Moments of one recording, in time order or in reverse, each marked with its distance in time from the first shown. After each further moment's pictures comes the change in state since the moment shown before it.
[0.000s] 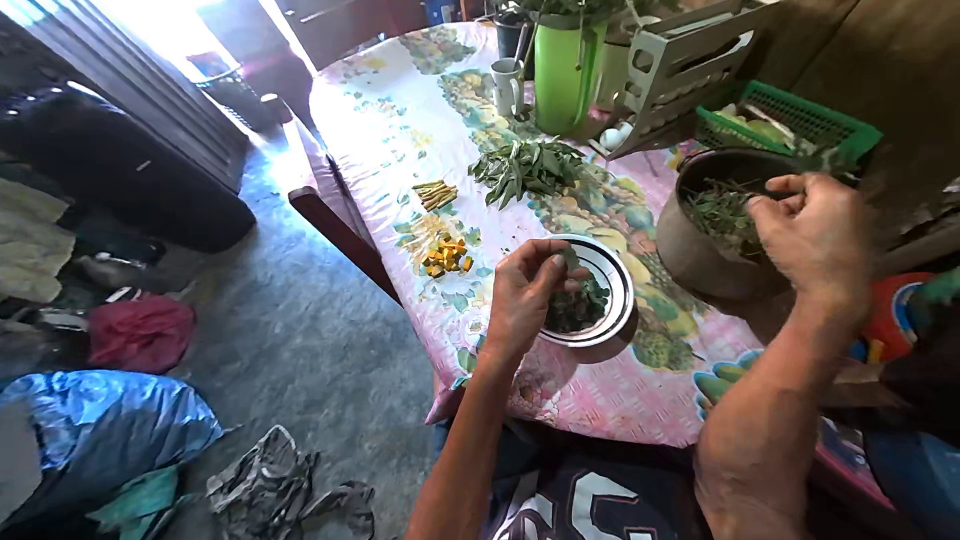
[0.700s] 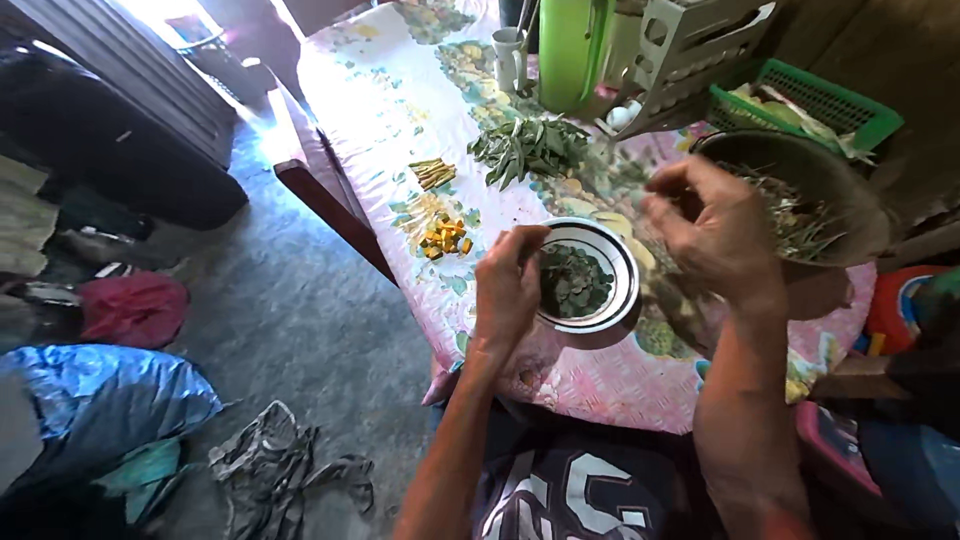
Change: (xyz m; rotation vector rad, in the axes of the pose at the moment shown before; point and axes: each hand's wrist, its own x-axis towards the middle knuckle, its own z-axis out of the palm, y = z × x) left_hand -0.006 -0.007 -0.023 0.839 0.126 0.250; right_hand -0.022 -0.091 0.039 0.229 -0.209 -0.504
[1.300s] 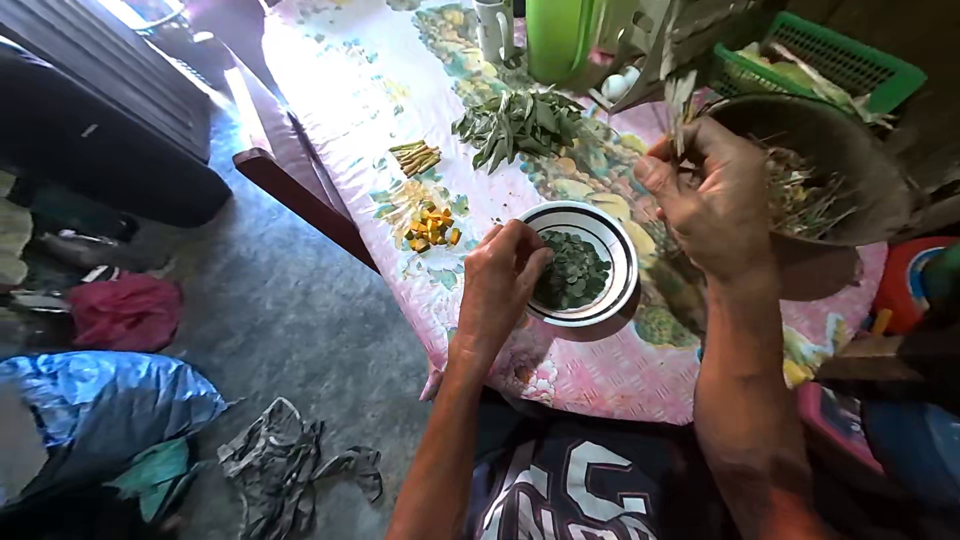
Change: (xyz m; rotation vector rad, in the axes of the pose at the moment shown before) left_hand 0.000 -0.003 -0.003 0.132 -0.066 0.057; right_hand 0.010 0.008 0.020 0.294 0.142 0.058
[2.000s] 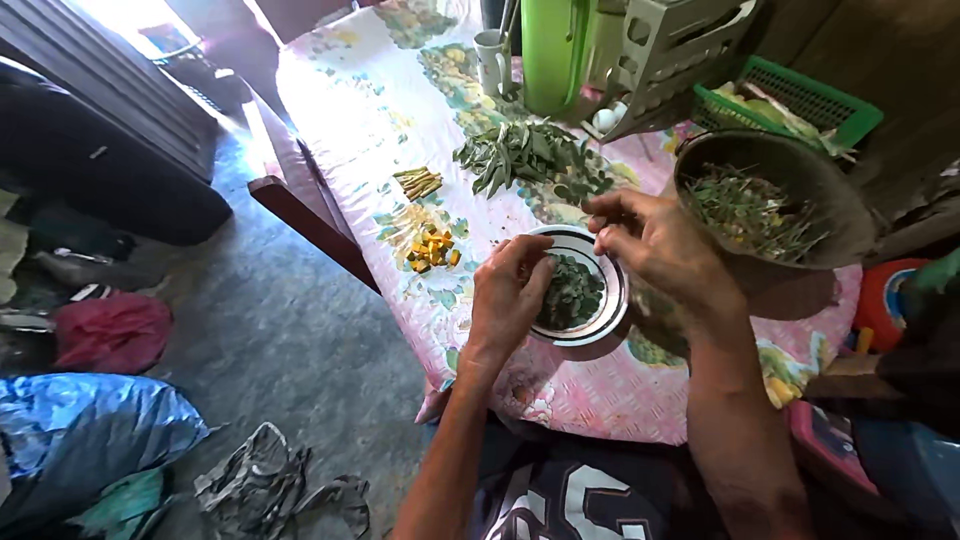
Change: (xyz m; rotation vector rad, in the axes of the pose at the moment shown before) left_hand 0.012 0.006 0.008 -0.223 -0.015 -0.063; right_hand -0.011 -0.015 0.007 0.089 -0.341 0.186
